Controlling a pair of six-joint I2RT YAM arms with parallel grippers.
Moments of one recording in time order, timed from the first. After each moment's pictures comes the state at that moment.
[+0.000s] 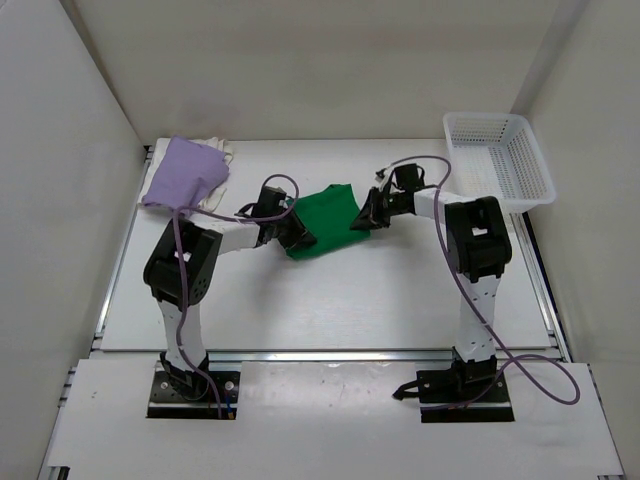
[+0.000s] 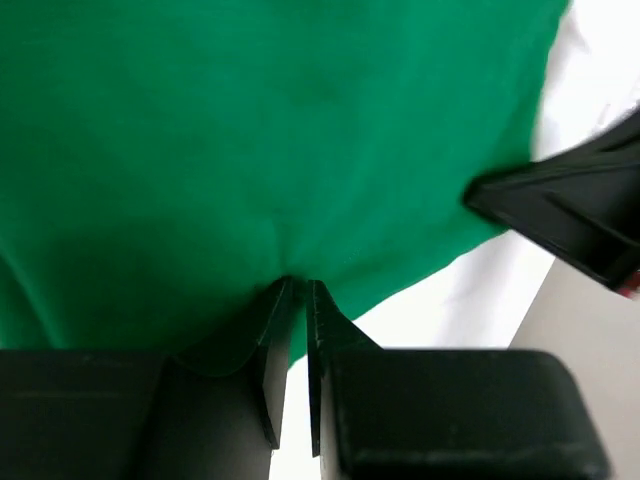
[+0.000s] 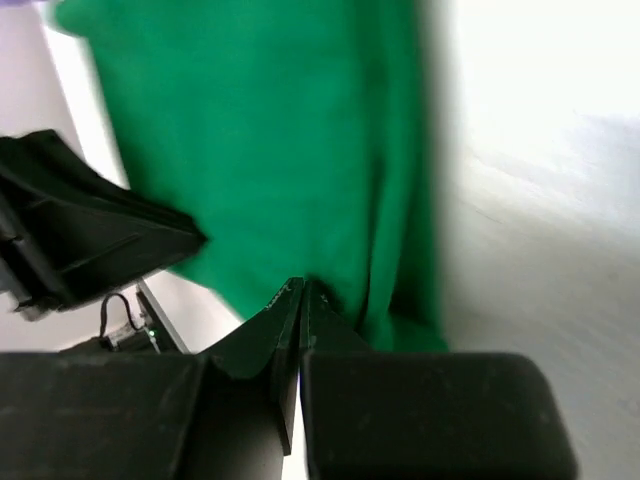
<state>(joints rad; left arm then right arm) -0.44 1.94 1.12 -0.01 0.28 -0.97 0.21 2.15 1.47 -0.26 -0.79 0.48</state>
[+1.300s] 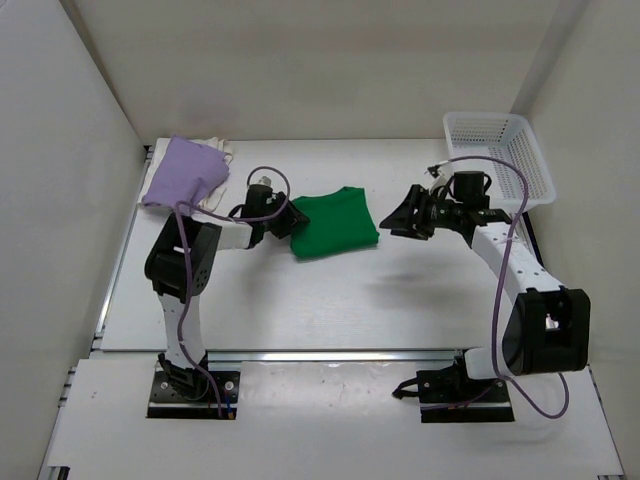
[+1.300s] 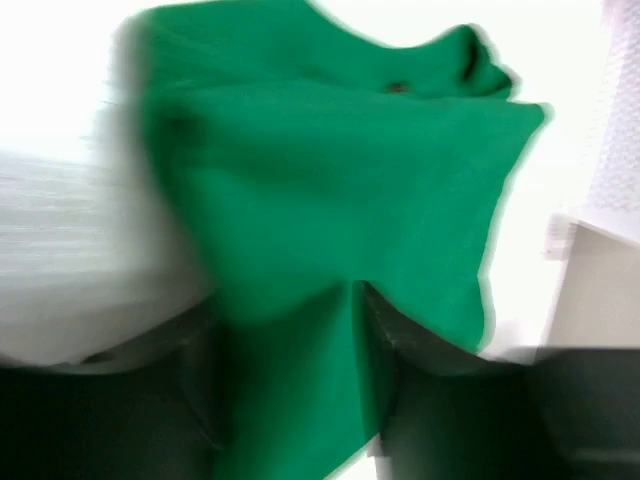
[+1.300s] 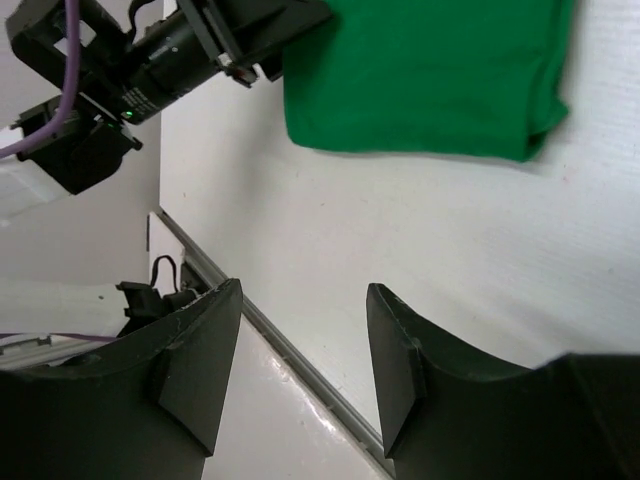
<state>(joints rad) -0.34 1.97 1.05 0.27 0.23 -0.90 0.08 1.40 1.03 -0.36 -0.81 0.48</state>
